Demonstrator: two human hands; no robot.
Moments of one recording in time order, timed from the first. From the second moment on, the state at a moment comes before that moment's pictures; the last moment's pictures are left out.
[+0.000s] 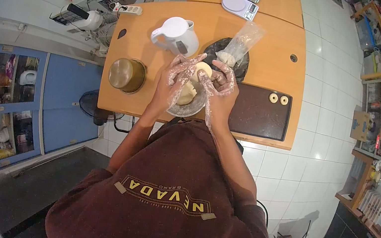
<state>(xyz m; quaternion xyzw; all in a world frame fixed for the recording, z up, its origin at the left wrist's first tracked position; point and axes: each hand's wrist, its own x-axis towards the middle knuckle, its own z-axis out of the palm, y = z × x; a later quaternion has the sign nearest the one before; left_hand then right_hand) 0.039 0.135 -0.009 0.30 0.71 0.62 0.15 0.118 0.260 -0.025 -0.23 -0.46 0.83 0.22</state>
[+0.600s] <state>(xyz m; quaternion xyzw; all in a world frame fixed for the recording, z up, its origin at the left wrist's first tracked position) 0.041 0.137 -0.021 0.22 0.66 0.70 0.17 0.120 0.267 -0.023 -0.22 -0.51 0.81 0.20</state>
